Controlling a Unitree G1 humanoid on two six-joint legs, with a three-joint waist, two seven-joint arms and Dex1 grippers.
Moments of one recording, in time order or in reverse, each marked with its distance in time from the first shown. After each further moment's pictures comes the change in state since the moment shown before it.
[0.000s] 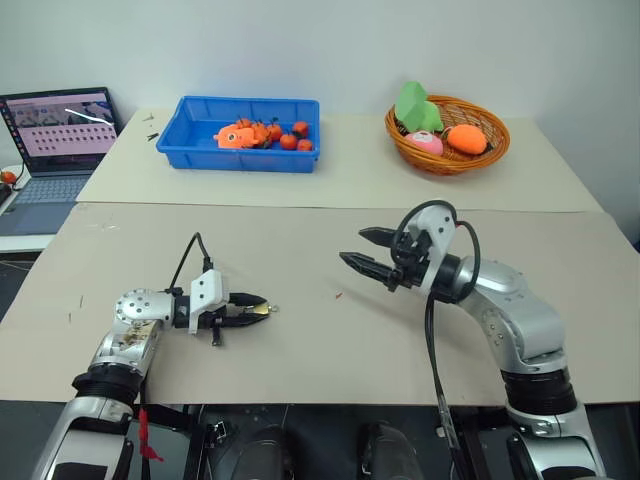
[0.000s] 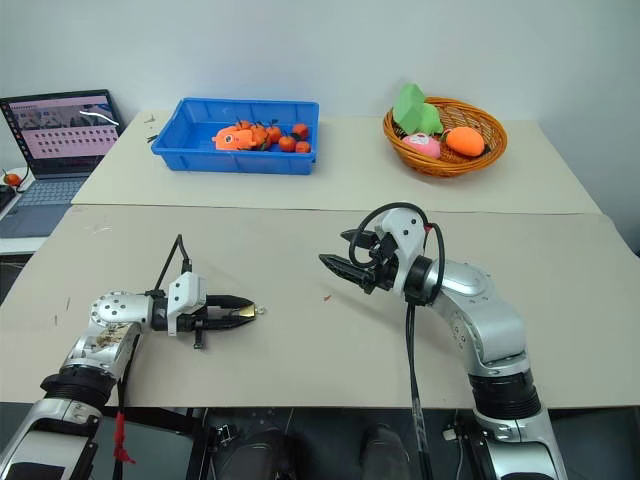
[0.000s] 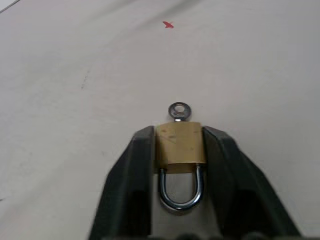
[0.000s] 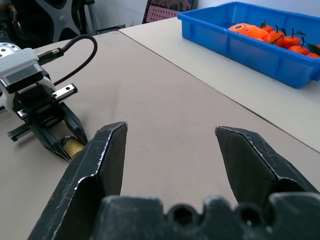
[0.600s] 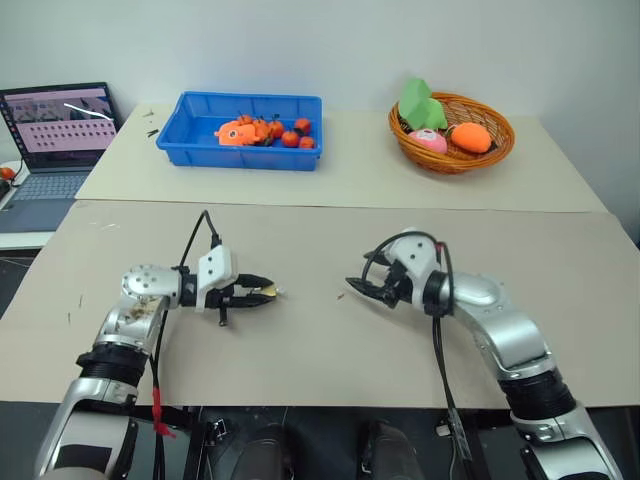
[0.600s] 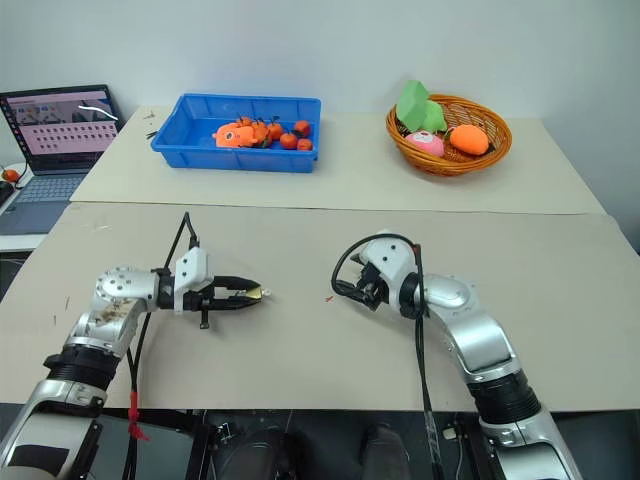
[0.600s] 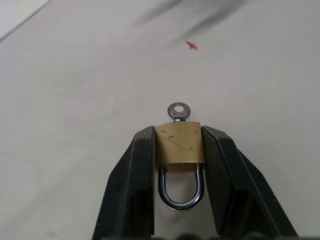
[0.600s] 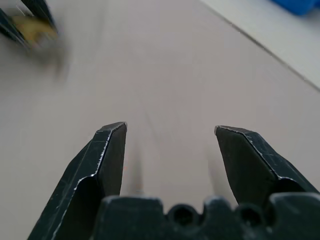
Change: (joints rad) left arm -0.120 0.015 -0.003 -0.158 -0.005 0.248 -0.007; right arm 0.047 -0.057 0.176 0.175 -0.275 -0.116 -0.102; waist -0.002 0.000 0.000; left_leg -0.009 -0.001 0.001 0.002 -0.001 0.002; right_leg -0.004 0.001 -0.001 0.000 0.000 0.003
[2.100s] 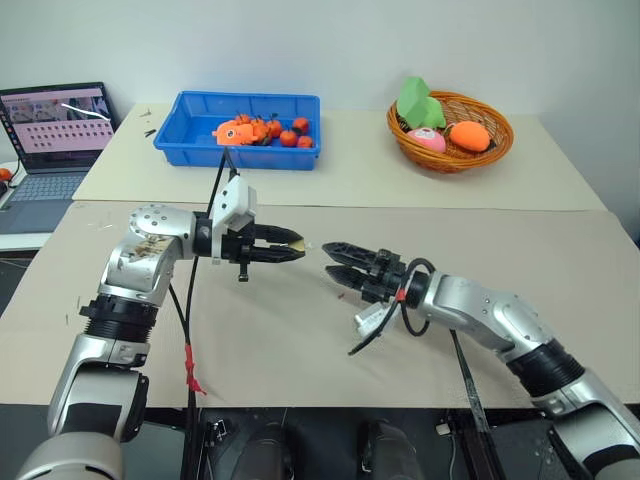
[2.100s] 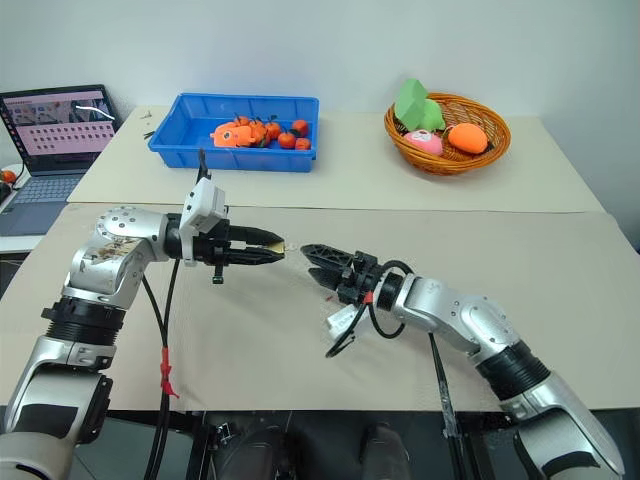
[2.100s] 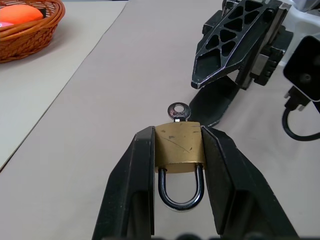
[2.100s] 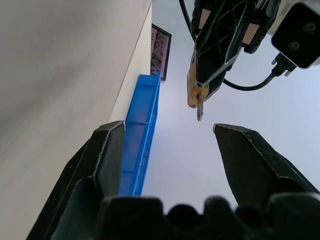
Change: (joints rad) left arm -0.208 -0.028 -0.006 -0.142 -0.105 0.363 -0.018; right arm -0.174 -0.211 0.254 0.157 -1.096 -1.162 -0.692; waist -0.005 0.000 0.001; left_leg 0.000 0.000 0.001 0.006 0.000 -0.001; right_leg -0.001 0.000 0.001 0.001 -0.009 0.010
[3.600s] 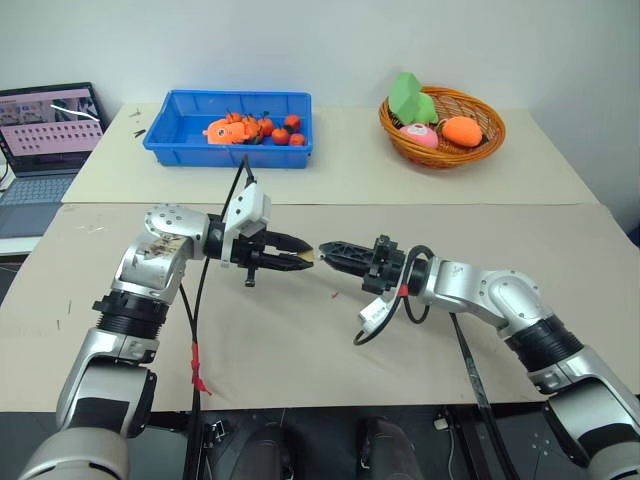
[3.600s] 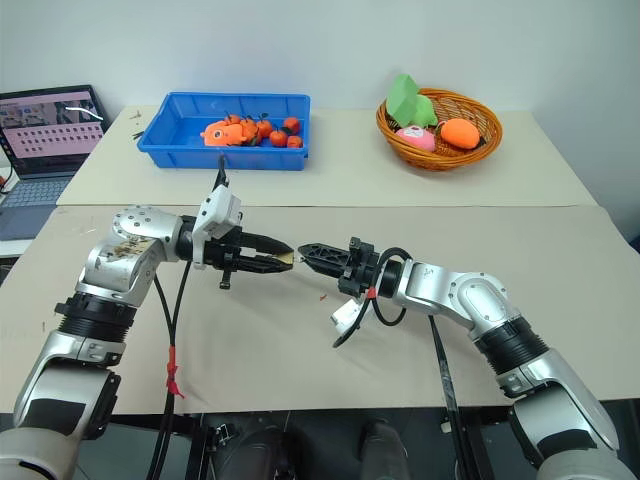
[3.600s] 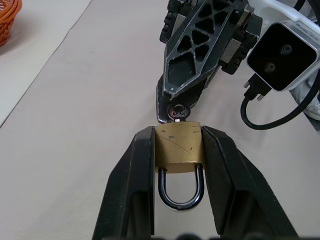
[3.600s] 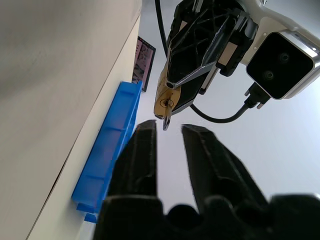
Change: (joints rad) left arm -0.029 -0.025 -0.045 0.021 0.029 -0.025 -0.071; right arm -0.110 0.020 0.007 0.100 -0.130 -0.097 -0.126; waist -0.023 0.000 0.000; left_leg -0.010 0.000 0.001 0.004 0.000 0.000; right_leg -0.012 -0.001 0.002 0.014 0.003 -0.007
